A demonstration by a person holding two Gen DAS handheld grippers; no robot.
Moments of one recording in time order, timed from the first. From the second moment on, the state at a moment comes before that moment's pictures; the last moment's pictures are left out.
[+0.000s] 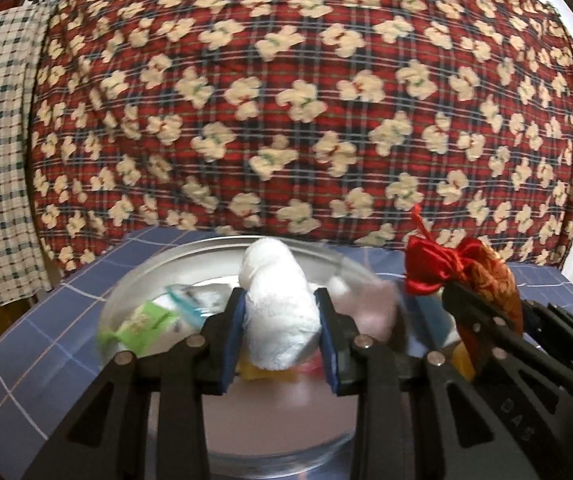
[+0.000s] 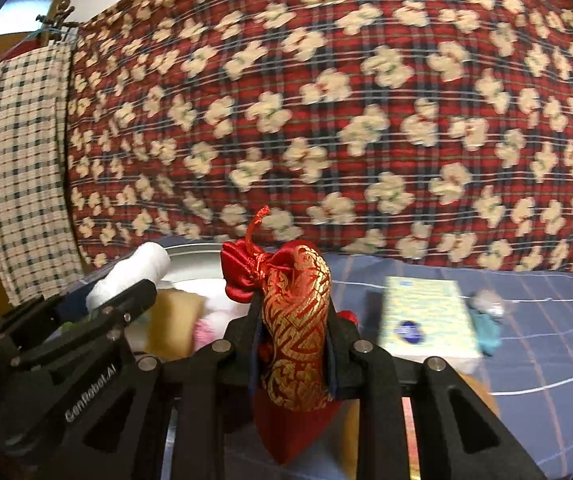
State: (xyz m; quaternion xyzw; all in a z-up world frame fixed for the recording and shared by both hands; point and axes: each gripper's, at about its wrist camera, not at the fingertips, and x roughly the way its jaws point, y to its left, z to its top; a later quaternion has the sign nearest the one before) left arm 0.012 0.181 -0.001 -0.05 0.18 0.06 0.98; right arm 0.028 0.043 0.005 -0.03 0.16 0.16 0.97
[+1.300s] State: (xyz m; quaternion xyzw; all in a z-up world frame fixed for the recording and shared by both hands) left arm 0.021 0.241 -0.027 -0.05 0.25 0.19 0.95; right arm 0.053 0.105 -0.027 -0.03 0.26 0.31 0.92
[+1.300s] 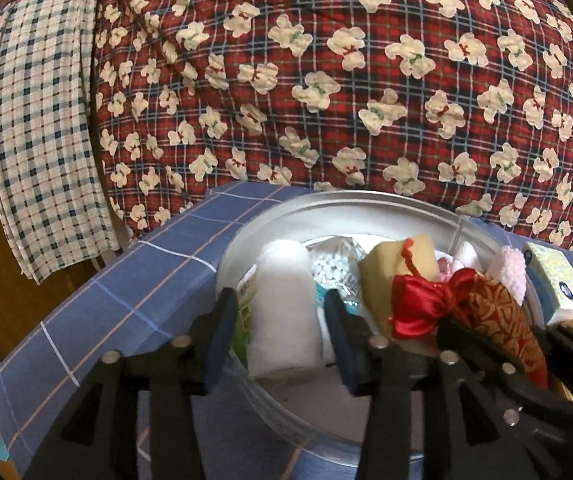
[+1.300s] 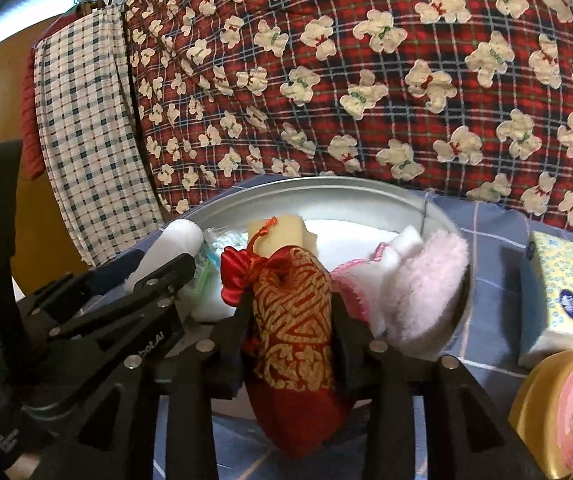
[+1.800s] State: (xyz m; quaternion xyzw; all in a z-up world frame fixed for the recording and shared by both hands) left arm 0.008 0.241 -0.021 -0.05 0.21 0.24 0.95; right arm 0.020 0.078 0.001 -0.02 0.15 0.27 0.95
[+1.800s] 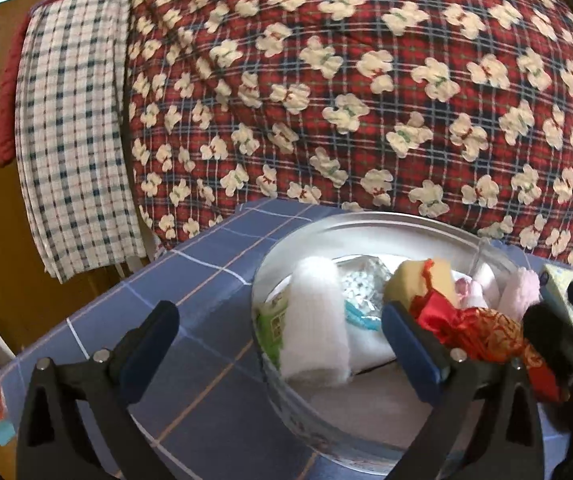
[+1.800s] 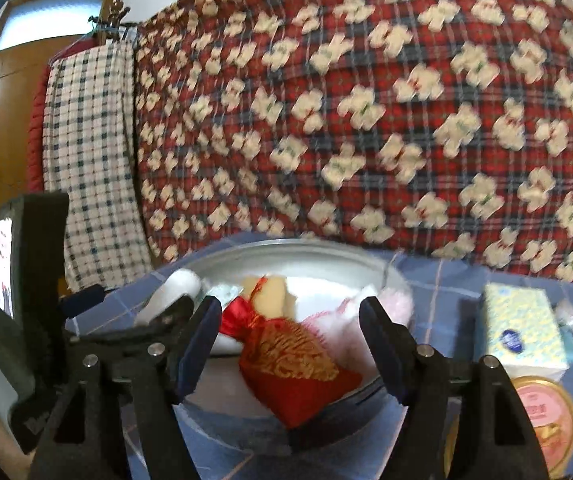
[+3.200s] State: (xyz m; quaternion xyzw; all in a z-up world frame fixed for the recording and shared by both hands) left arm -0.002 0.096 -0.014 0.04 0.19 0.13 0.97; right arm 0.021 -0.069 0.001 -0.01 0.11 0.06 0.99
